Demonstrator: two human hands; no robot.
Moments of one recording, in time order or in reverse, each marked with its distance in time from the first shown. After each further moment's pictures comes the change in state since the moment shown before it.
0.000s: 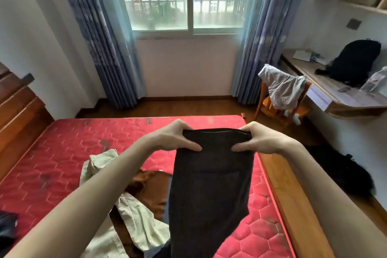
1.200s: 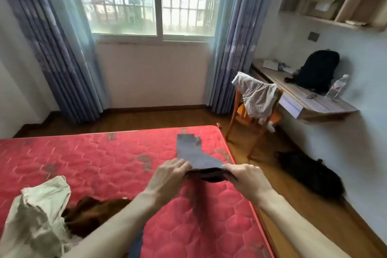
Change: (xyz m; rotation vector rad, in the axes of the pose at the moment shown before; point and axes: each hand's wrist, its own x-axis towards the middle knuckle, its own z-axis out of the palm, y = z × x) left_hand 0.167 -0.134 0.124 0.686 0.532 0.558; right_hand 0.078 0.183 0.054 -0.714 0.516 -0.097
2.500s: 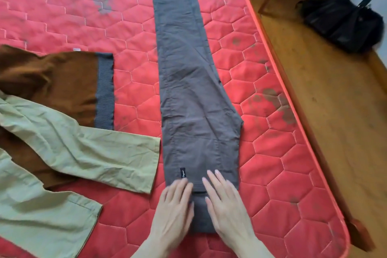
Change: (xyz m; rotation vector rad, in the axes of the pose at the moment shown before) left_hand -0.486 0.187 0.364 -0.153 -0.543 -0.301; right_hand -0.432 -0.108 0.458 0.187 -0.211 0.189
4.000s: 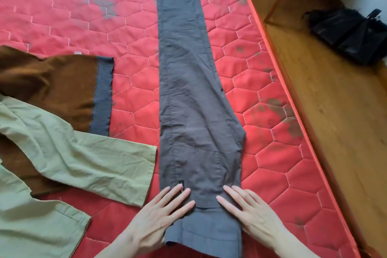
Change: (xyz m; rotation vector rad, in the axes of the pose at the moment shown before) left_hand 0.026 -0.053 -0.013 0.237 -0.402 0.419; right_hand 0.001 0.131 0.011 -0.170 -0.302 -0.391
